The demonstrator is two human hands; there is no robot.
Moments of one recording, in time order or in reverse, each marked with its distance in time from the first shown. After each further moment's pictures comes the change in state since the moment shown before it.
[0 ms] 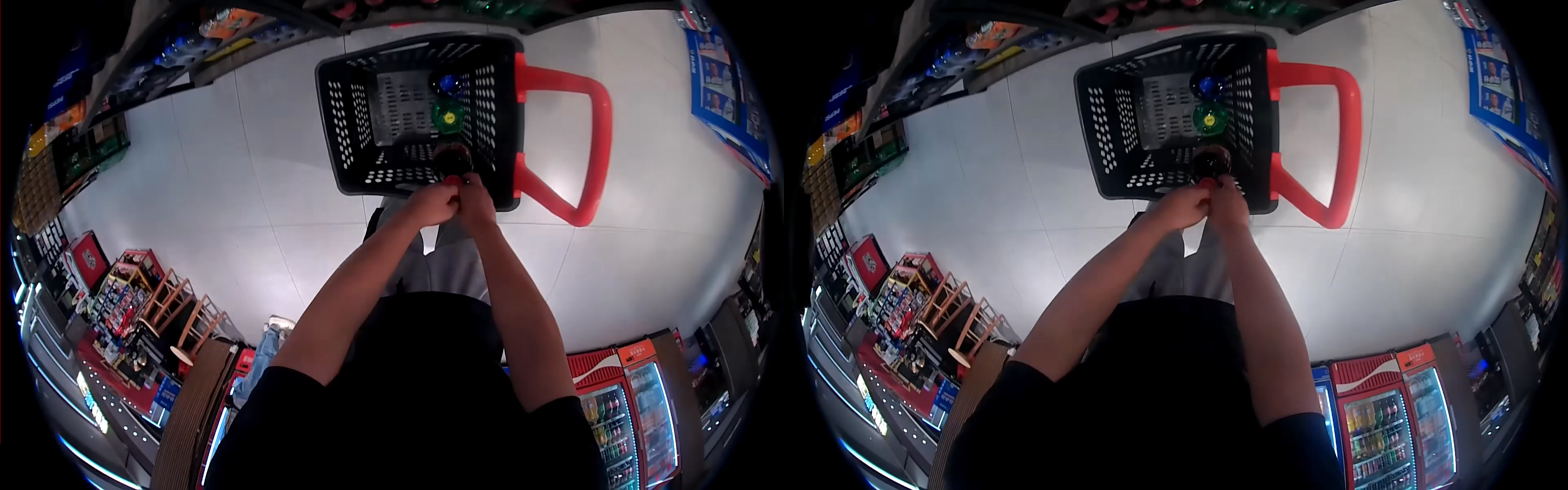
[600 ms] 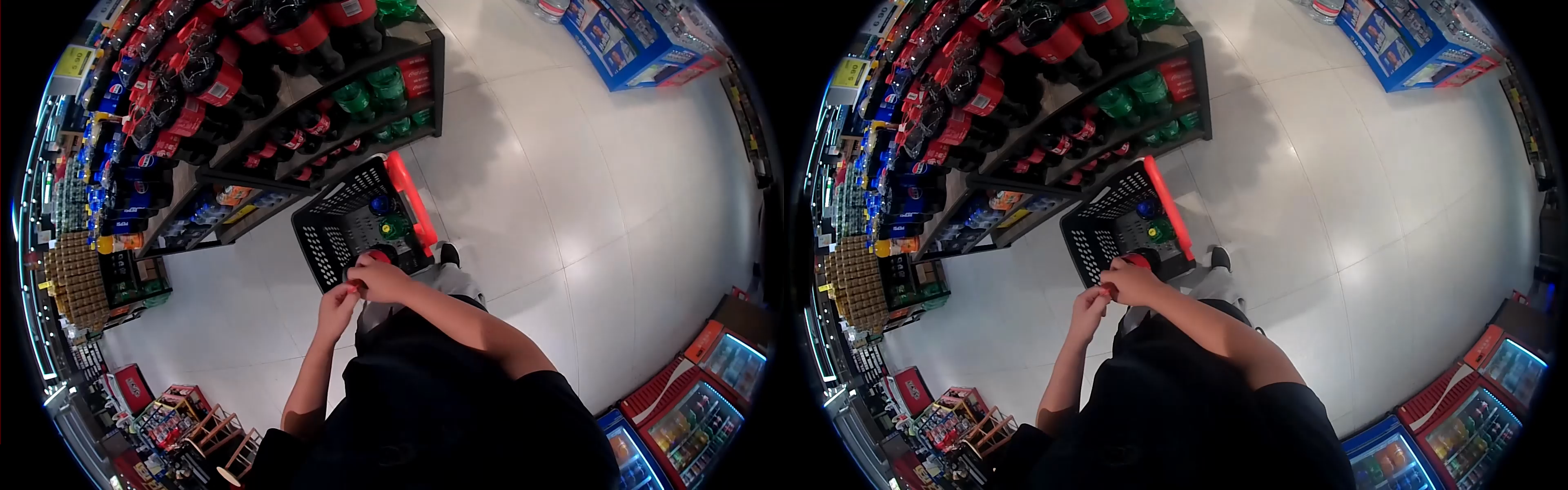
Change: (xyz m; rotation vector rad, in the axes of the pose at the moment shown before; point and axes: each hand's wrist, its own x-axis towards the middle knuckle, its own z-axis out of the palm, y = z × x) left_hand -0.165 0.204 -0.029 -0.412 0.406 -0.031; right_hand -0.137 -0.044 -0.173 0.360 0.091 -0.697
